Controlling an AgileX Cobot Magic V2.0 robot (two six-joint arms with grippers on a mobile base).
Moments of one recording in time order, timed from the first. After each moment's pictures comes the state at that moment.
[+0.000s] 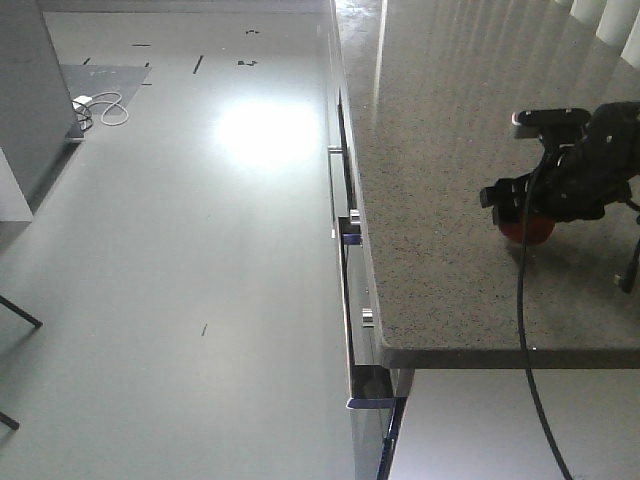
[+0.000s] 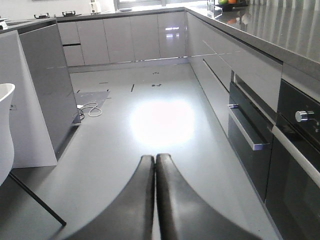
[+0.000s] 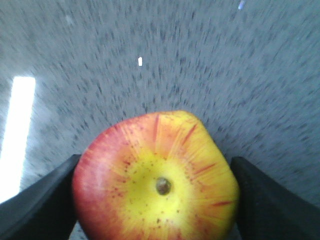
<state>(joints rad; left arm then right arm) 0.03 -0.01 0.02 0.09 0.18 -0.09 0.00 1.89 -1.50 -0.01 0.68 -0.02</state>
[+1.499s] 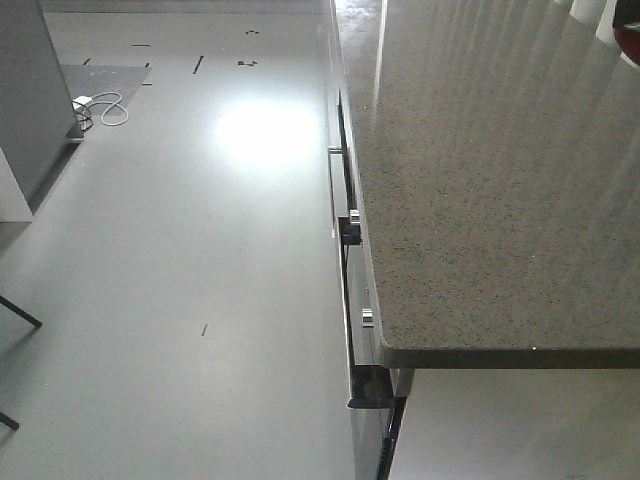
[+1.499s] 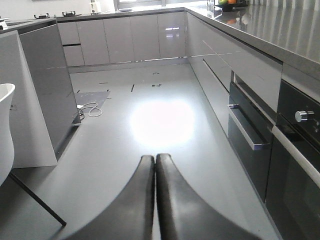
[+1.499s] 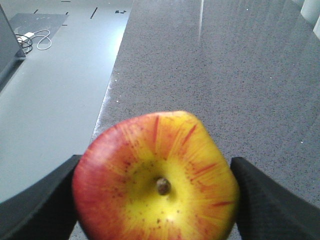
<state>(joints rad) 0.03 -0.01 0.02 0.09 0.18 -0.09 0.00 1.27 -1.54 0.09 0.83 -0.04</state>
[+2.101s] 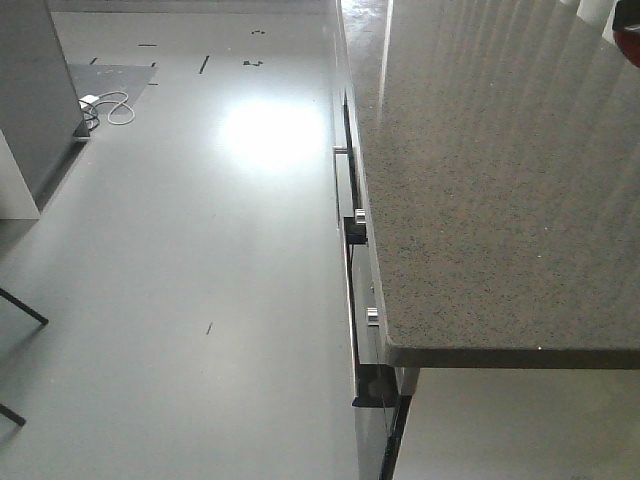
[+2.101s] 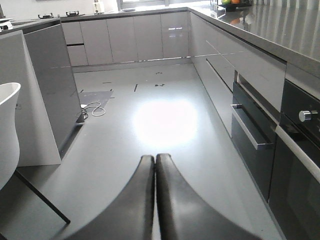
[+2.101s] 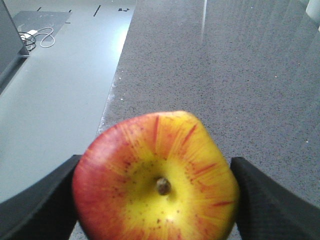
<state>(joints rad) 0.03 -0.01 0.02 0.09 0.18 -0.09 0.00 1.27 -1.54 0.09 0.84 -0.04</state>
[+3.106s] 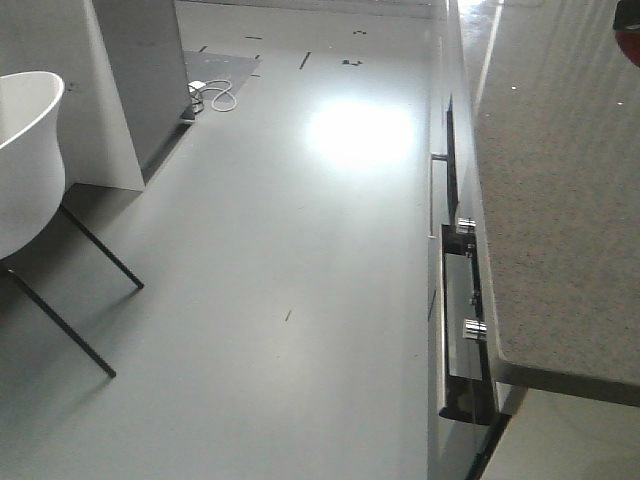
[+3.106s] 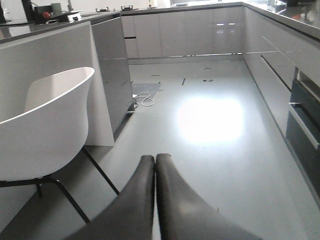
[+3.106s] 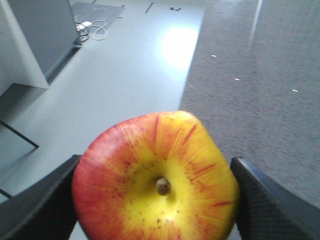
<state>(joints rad) 0.03 -0.01 0.02 0.09 0.18 -0.09 0.00 1.27 -1.54 0.09 0.84 -0.04</state>
